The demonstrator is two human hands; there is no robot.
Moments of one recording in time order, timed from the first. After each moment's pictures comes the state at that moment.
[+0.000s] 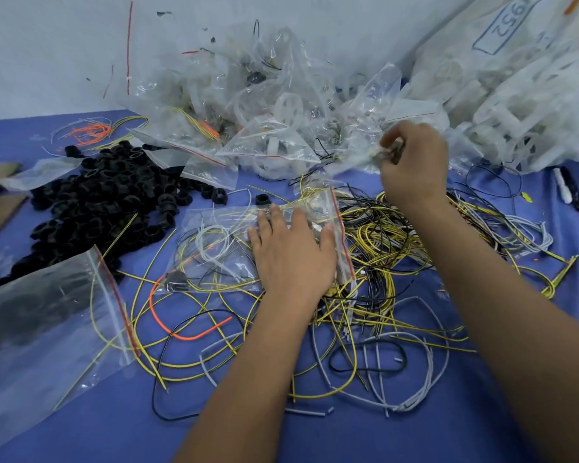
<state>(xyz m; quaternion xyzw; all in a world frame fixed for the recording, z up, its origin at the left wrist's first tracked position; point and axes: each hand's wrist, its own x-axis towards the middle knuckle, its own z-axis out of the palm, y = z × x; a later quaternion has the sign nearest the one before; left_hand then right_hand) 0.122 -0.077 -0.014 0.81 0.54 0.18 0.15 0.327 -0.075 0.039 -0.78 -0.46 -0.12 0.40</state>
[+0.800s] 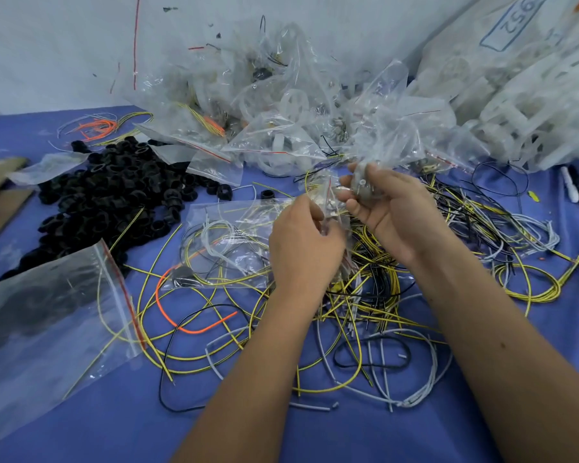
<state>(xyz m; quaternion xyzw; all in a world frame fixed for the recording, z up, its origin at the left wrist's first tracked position) 0.128 -0.082 -0.007 0.73 0.49 0.40 0.26 0.256 -0.119 0.031 -0.42 -0.28 0.47 0.72</state>
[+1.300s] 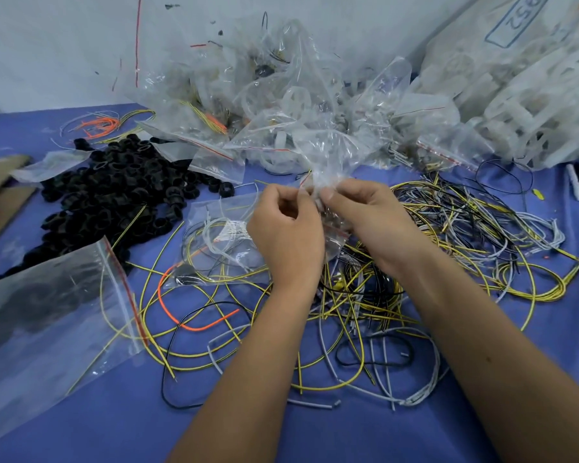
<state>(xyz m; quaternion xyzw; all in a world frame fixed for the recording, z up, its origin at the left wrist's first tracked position) 0.126 -0.080 0.006 0.53 0.47 0.60 0.36 0.230 -0.117 0.021 -0.56 -0.46 0.36 0.59</state>
